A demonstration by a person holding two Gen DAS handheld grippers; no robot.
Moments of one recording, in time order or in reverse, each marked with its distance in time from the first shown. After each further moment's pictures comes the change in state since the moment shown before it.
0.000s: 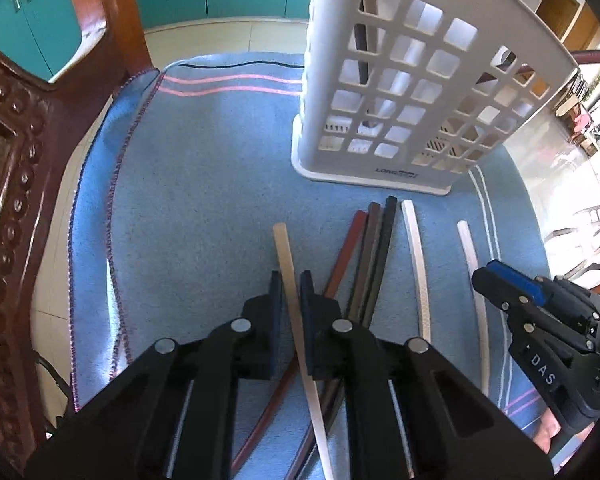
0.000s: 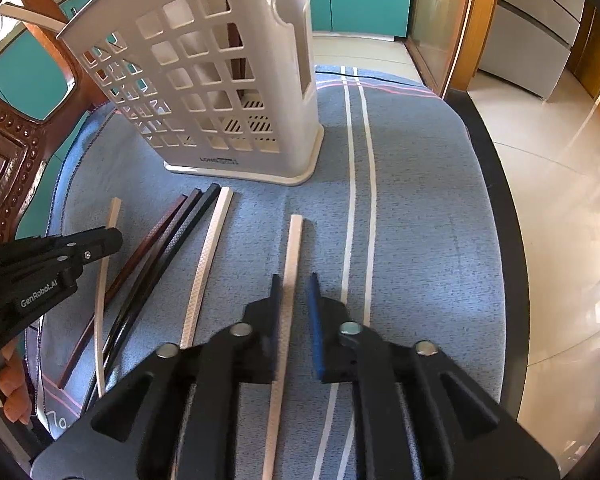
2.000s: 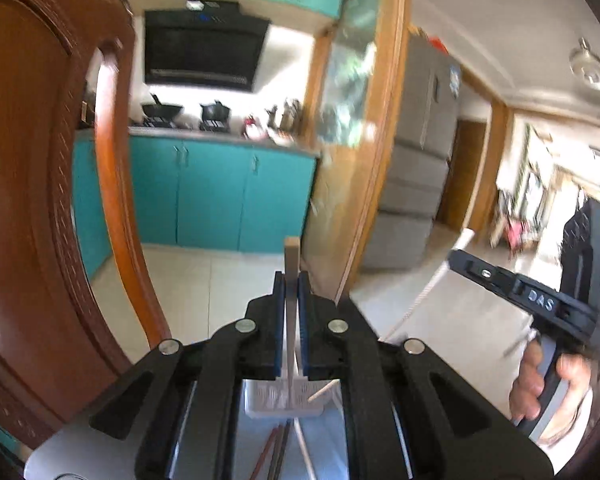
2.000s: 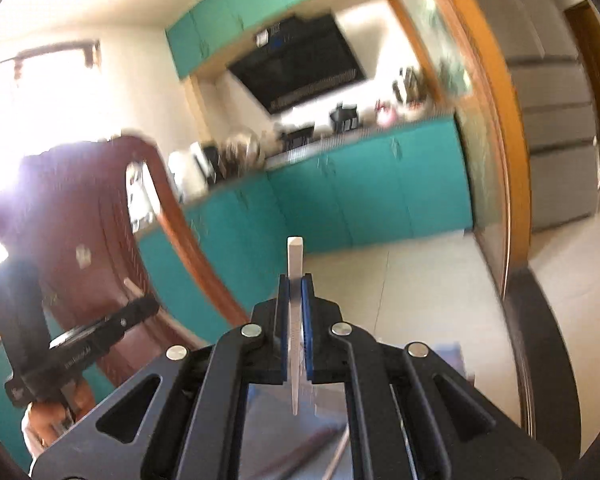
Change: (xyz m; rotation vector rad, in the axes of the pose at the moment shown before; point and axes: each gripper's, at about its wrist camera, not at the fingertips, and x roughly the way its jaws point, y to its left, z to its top) left arm -0.289 -0.020 0.016 0.044 -0.860 -0.184; right arm -0.286 -0.026 0.068 0.015 -0.796 0.377
